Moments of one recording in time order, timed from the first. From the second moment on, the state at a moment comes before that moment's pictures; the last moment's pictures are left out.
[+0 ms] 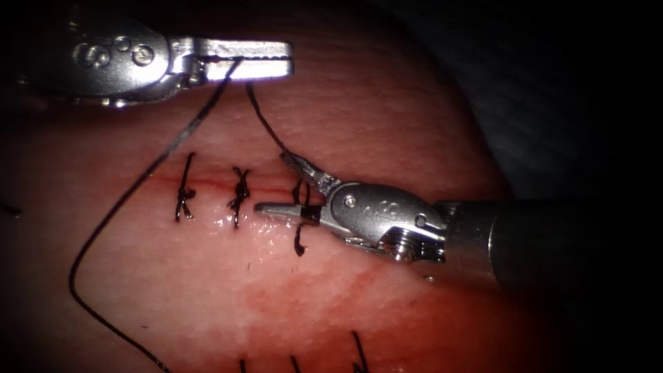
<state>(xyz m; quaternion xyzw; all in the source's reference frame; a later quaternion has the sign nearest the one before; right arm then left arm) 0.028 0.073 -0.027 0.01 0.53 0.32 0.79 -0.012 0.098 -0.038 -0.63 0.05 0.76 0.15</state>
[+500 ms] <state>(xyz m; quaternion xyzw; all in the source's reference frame) 0.032 0.074 -0.027 -0.01 0.52 0.33 0.79 -0.012 0.098 -0.039 -0.63 0.05 0.76 0.16</state>
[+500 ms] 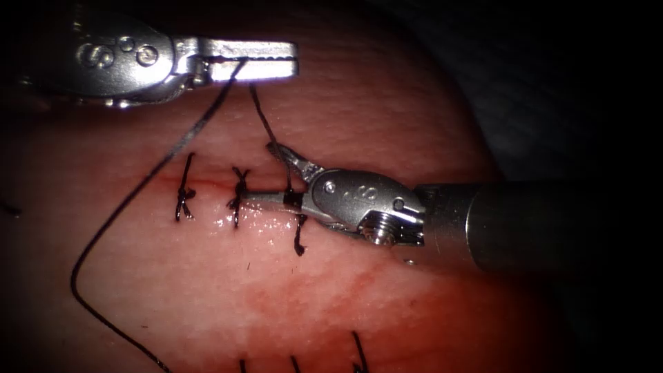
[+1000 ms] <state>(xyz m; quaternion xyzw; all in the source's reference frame) 0.033 0.074 -0.027 -0.01 0.52 0.33 0.79 -0.013 0.097 -0.039 -0.63 0.05 0.76 0.16</state>
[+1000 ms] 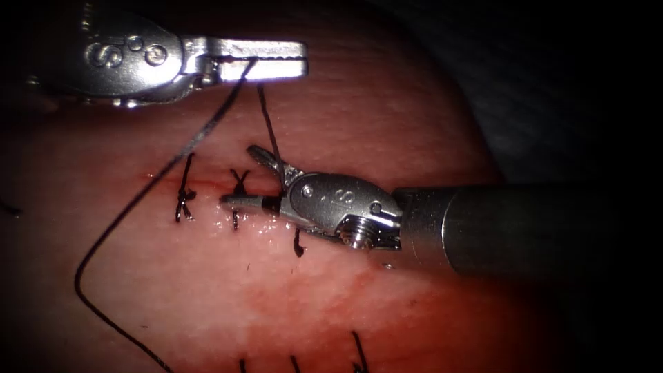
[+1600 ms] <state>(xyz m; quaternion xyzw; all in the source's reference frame) 0.033 0.074 -0.028 0.03 0.54 0.30 0.79 -0.013 0.097 -0.039 -0.63 0.05 0.76 0.15</state>
